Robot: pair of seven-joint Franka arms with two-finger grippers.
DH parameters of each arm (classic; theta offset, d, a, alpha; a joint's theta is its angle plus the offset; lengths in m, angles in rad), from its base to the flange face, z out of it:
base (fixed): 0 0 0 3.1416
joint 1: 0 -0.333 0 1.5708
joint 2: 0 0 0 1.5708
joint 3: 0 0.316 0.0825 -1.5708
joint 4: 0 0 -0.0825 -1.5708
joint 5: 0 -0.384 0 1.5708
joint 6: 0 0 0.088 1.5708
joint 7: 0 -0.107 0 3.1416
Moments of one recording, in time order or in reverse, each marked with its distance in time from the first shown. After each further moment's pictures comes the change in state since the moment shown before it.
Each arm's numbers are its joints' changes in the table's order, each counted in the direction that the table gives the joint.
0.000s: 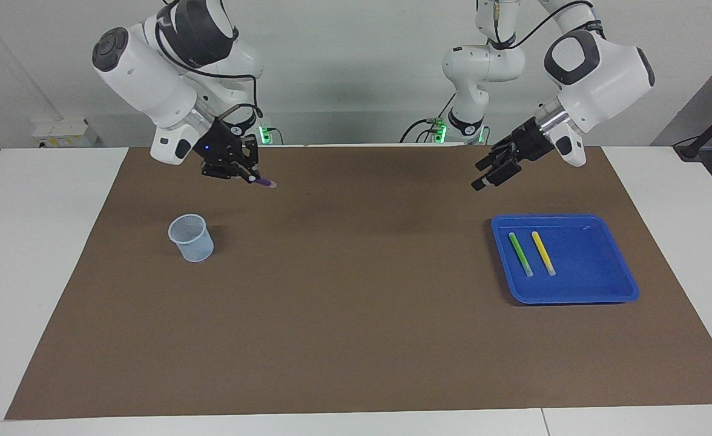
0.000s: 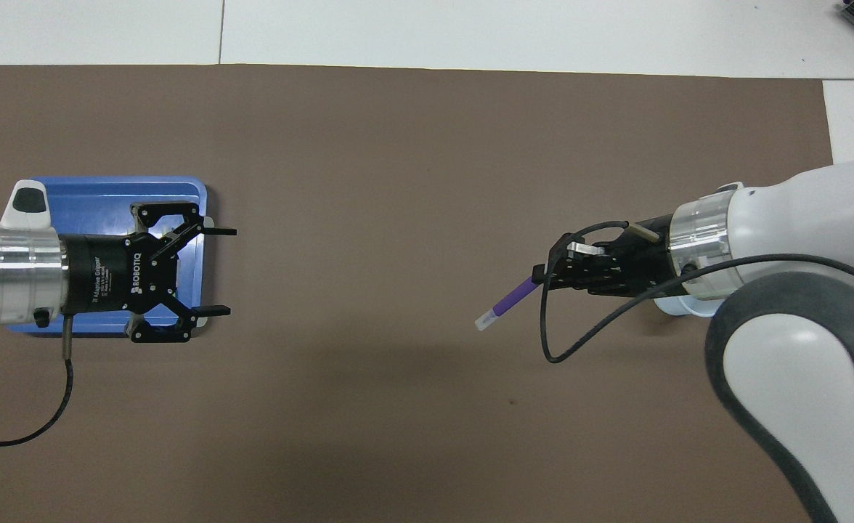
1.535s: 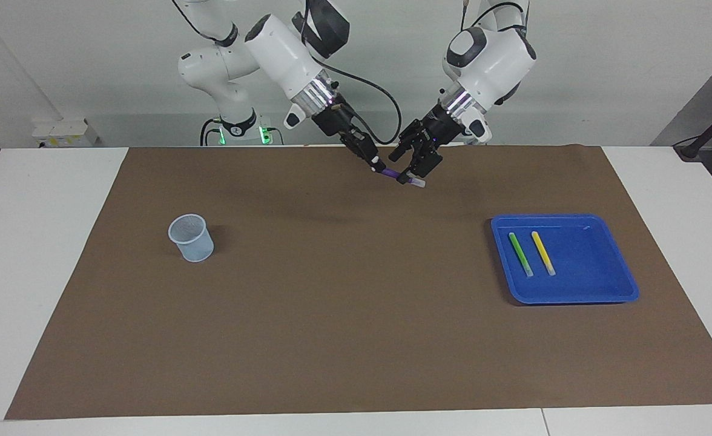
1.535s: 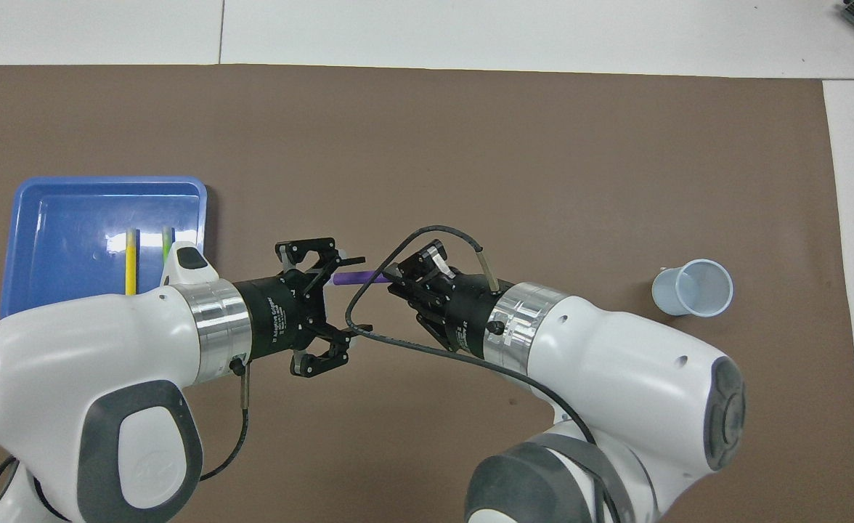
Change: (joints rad) left arm 0.216 -0.041 -0.168 0.108 0.012 -0.411 0.427; right arm -0.397 -0.025 0.000 0.178 -0.083 -0.734 -0.796
